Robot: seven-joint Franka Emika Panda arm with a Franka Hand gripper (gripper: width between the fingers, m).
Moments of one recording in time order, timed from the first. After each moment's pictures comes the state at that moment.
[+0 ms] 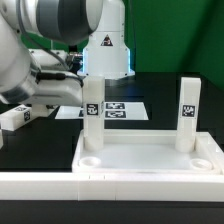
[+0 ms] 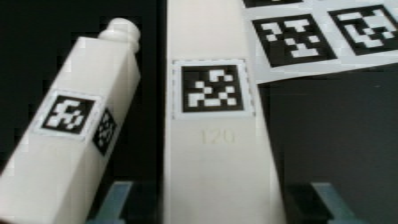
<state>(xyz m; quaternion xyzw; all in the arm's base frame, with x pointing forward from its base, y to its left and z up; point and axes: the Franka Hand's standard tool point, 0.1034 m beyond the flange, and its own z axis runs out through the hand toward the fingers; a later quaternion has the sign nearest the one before) 0.458 -0.152 0.062 -0.90 0.10 0.43 0.06</state>
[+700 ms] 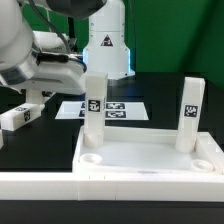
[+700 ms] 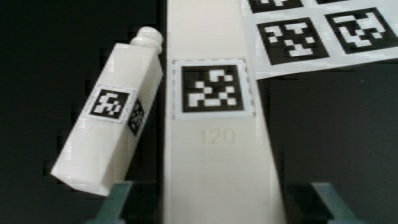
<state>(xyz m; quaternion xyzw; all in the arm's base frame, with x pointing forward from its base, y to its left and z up) 0.473 -0.157 0.087 -0.90 0.10 0.42 0.02</state>
